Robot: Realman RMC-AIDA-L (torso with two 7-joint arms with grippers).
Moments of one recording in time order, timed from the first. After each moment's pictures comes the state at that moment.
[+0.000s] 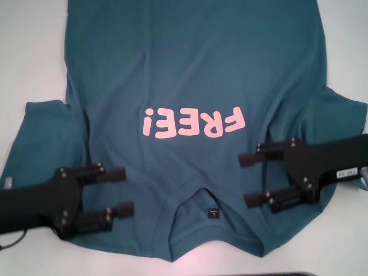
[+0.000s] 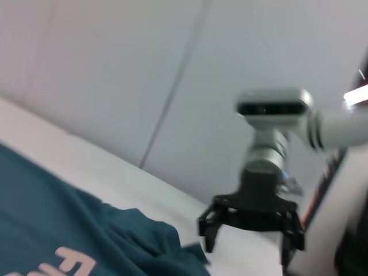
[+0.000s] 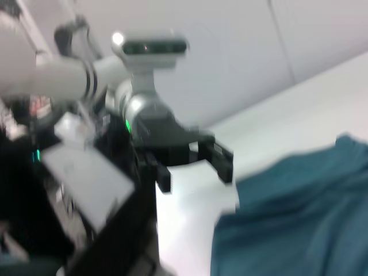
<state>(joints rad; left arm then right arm) -0.27 -2.15 -2.58 -0.73 -1.02 1.98 -1.28 0.48 2.08 -0.74 -0.67 -2.16 -1.89 1.40</state>
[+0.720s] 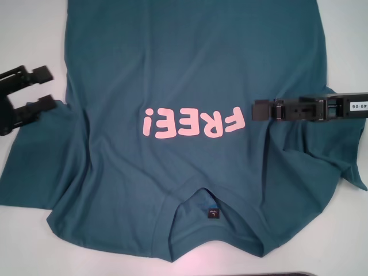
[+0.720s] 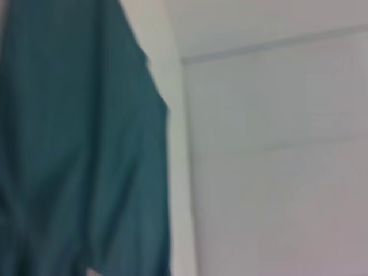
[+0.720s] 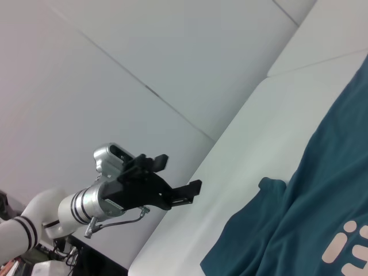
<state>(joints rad) -0.39 -2.03 -2.83 -0.67 -1.06 1.79 -2.47 0.50 2.04 -0.66 -0.67 -2.02 -1.83 1.98</state>
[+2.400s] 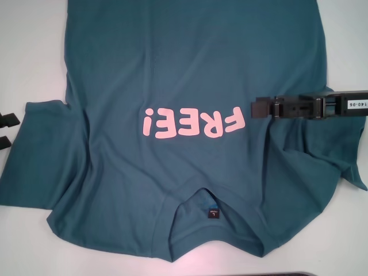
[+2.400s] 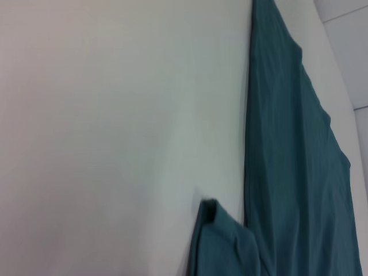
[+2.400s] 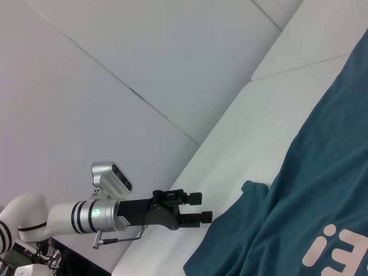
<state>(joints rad) -0.32 -1.94 -2.71 -0.60 -0.97 1.46 -2.41 0.50 2.03 -0.67 -0.67 -2.02 -1.79 1.97</state>
